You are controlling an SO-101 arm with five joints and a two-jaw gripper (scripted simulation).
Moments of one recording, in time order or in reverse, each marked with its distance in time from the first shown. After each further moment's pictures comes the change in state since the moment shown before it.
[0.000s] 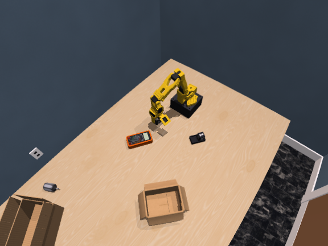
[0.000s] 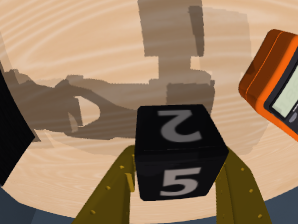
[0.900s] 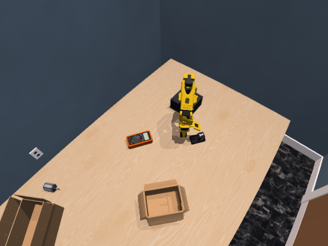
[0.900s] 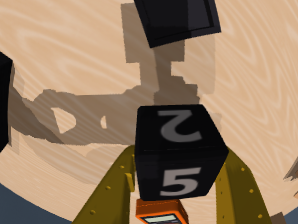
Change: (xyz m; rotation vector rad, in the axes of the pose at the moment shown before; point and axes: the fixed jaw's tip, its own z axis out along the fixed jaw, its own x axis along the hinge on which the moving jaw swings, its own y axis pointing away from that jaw) arm -0.141 0.039 0.001 0.008 0.035 -0.812
